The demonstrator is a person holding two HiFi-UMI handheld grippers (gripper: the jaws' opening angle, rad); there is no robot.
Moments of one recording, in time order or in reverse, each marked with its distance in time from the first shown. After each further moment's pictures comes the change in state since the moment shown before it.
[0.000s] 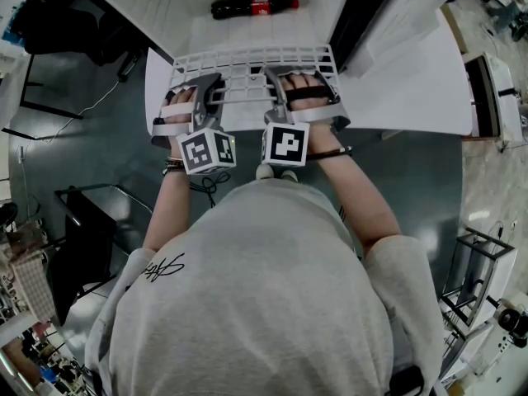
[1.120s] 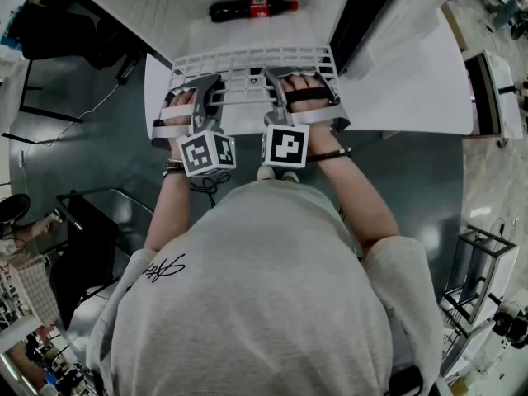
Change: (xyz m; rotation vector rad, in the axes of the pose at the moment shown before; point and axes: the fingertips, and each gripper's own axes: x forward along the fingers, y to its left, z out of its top) left arm 0.008 0.001 -0.003 0.006 -0.013 0.000; right arm 0.007 -0.002 -0.001 0.006 0.010 -0.009
